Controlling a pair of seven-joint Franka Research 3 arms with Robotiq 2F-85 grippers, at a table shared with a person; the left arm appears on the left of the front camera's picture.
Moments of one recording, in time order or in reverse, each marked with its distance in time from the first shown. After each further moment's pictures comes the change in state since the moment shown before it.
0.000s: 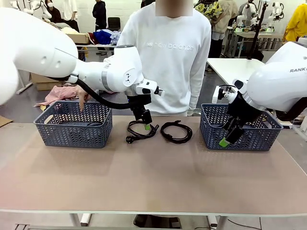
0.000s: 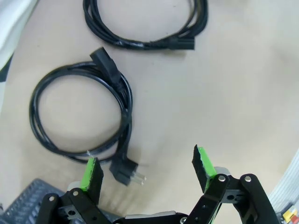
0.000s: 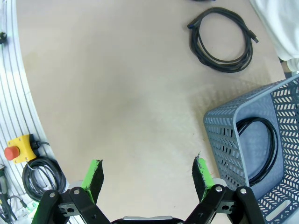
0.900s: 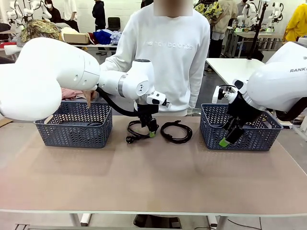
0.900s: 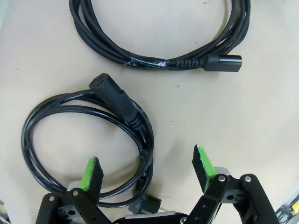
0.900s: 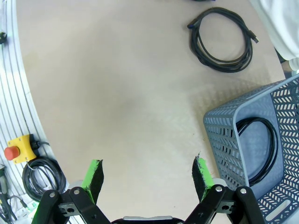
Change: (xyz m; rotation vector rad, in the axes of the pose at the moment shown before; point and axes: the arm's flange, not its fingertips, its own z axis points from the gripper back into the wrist) left arm 0.036 0.022 -0.065 -0.014 0.107 -0.061; right arm 0.000 0.000 0.000 0.000 0.000 0.000
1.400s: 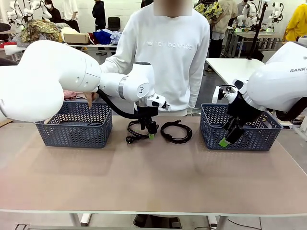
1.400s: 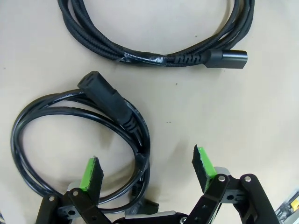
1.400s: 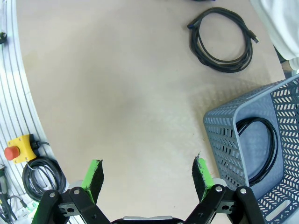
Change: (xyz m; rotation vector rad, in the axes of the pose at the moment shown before) left arm -0.002 -0.001 -0.013 -0.022 0.023 -0.002; right arm 0.000 0.000 0.000 0.000 0.000 0.000
